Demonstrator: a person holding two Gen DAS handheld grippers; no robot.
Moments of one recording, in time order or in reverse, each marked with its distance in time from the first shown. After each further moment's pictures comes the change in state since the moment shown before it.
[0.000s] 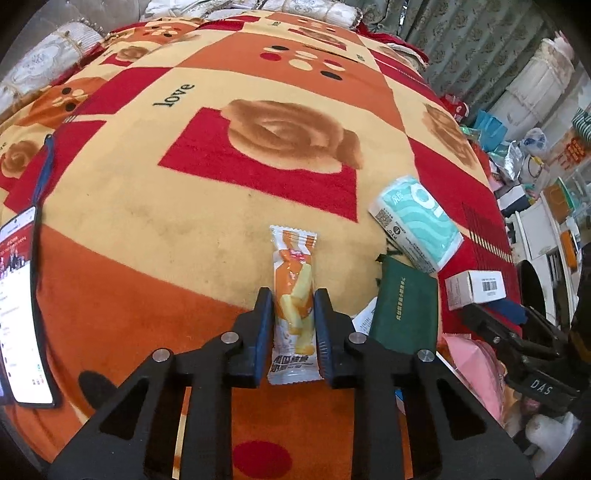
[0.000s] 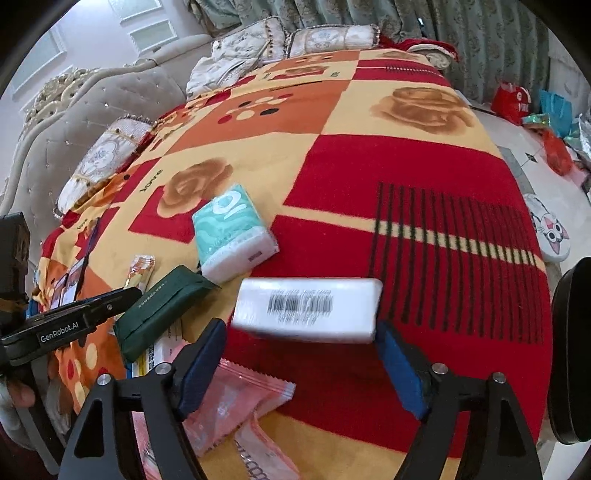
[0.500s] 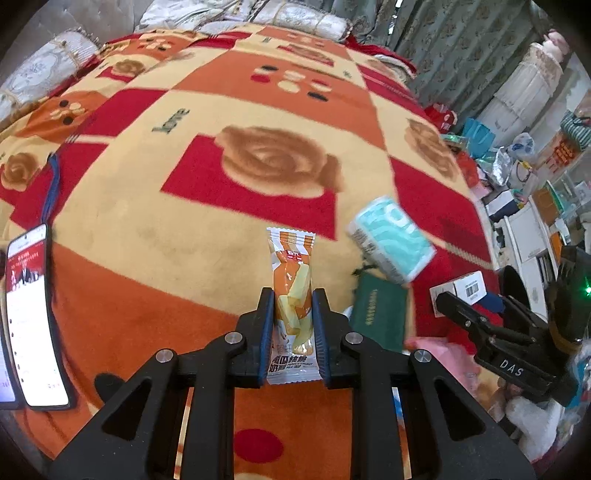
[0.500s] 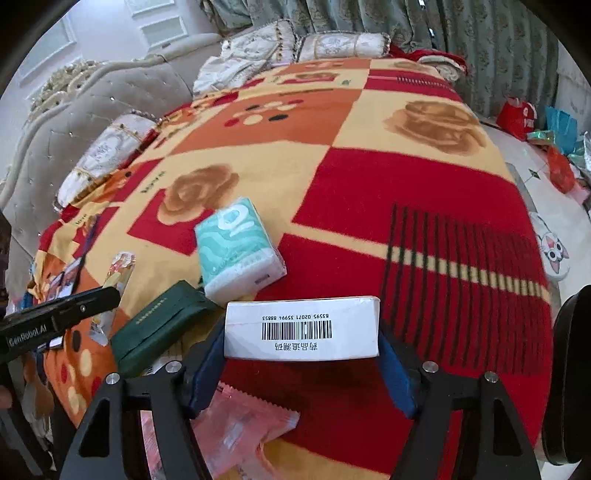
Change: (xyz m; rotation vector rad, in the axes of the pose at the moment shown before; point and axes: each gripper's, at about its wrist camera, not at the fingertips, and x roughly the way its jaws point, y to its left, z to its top) left arm -0.027 -0.007 0.009 0.014 -0.048 -0.047; right arm -0.006 0.000 0.012 -0.051 -0.045 -0.011
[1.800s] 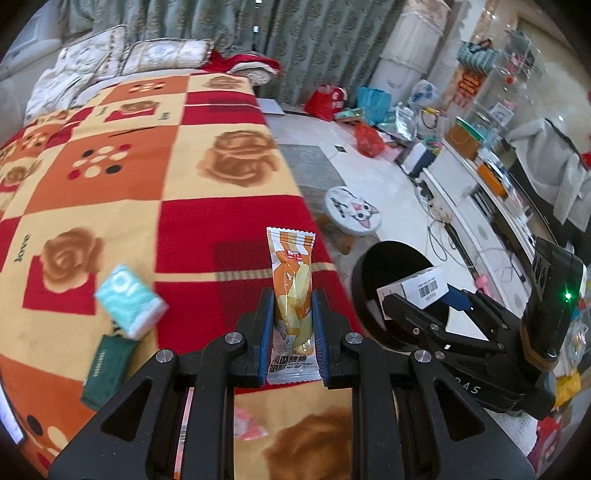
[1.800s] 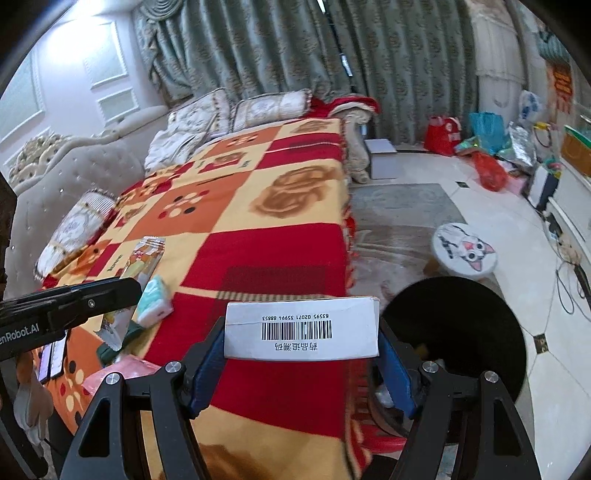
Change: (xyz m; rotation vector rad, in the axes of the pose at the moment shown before) left arm -0.023 -0.241 -0.002 0.352 -0.039 -0.210; right arm -0.144 -0.128 -0.035 0.183 -0.225 -0.157
